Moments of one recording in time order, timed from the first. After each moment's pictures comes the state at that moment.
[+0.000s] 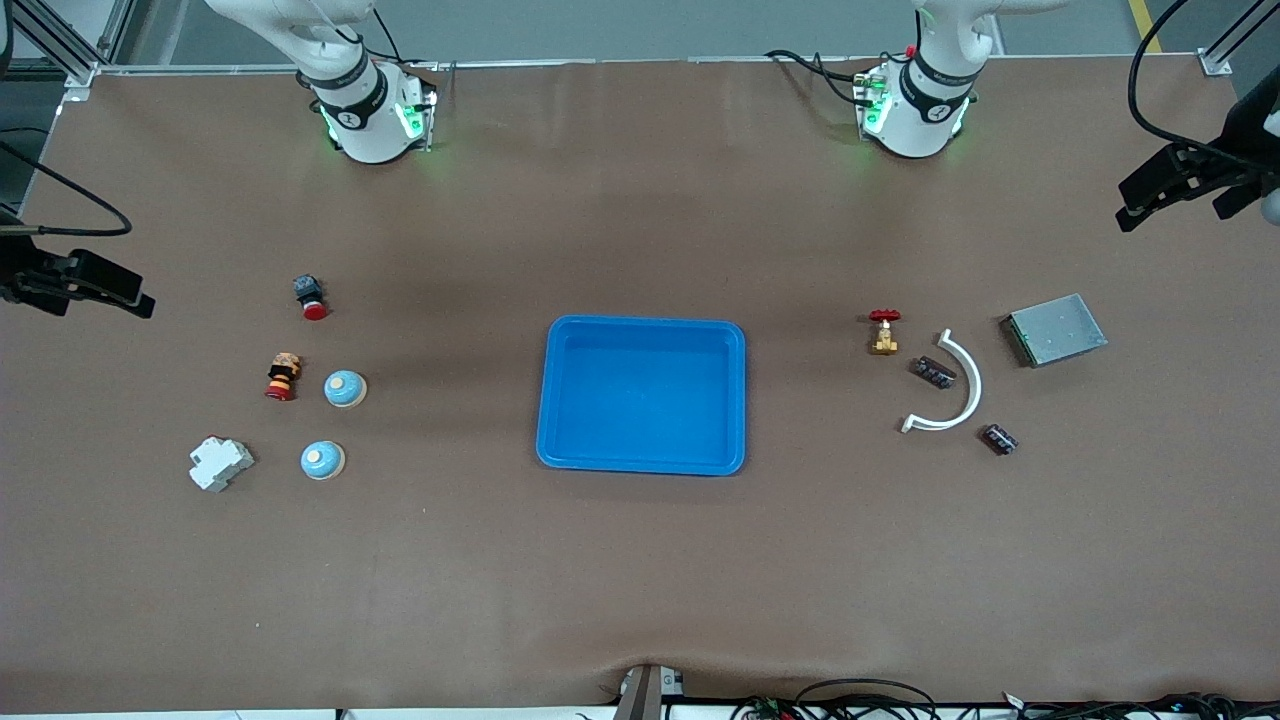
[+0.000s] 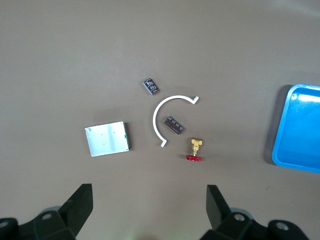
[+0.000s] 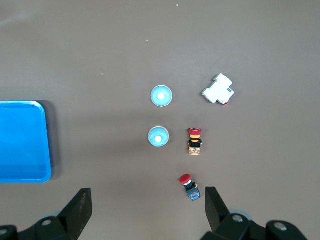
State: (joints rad) left arm -0.01 -0.10 -0.05 -1.57 0.04 1.50 -0.16; right arm -0.05 0.13 0.02 -1.40 0.04 1.51 0.04
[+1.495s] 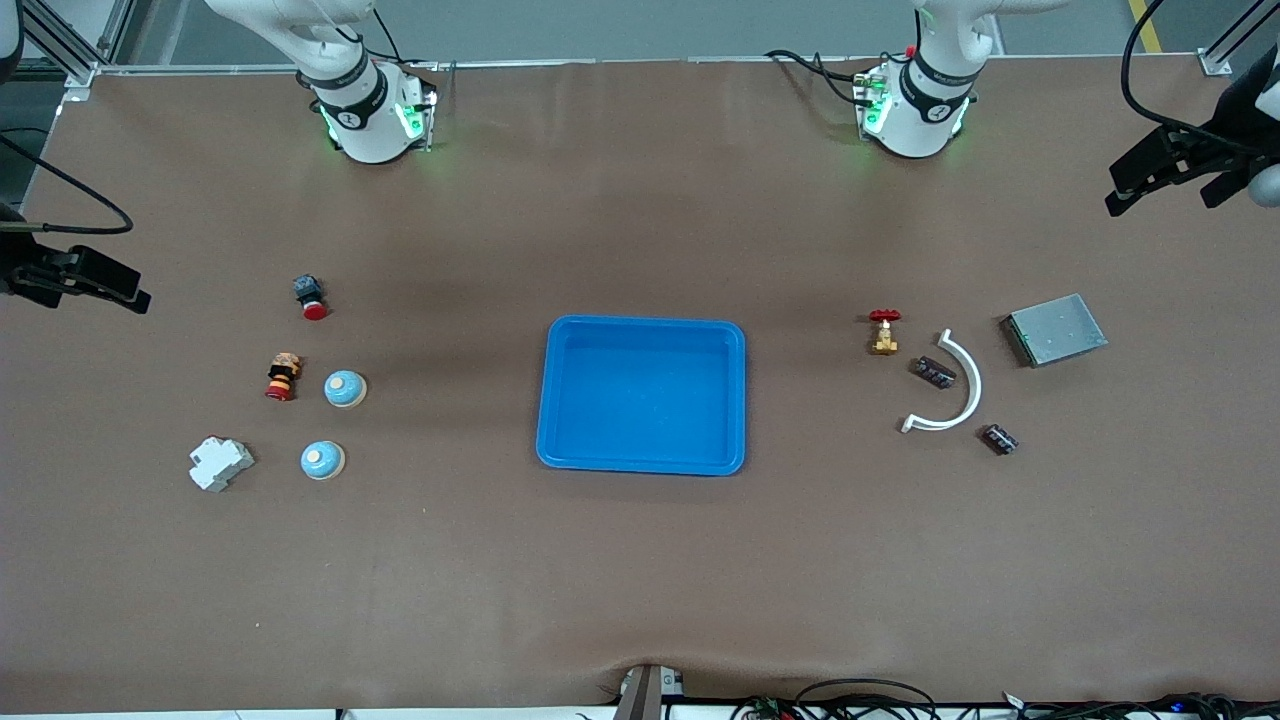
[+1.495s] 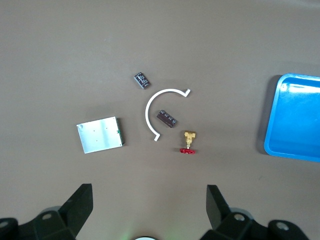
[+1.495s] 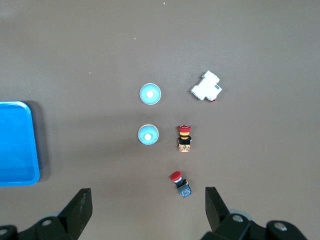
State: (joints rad) left arm 0.00 -0.13 -0.06 -1.60 0.00 1.50 -0.13; right arm -0.05 0.12 0.02 -1.41 0.00 1.51 0.05
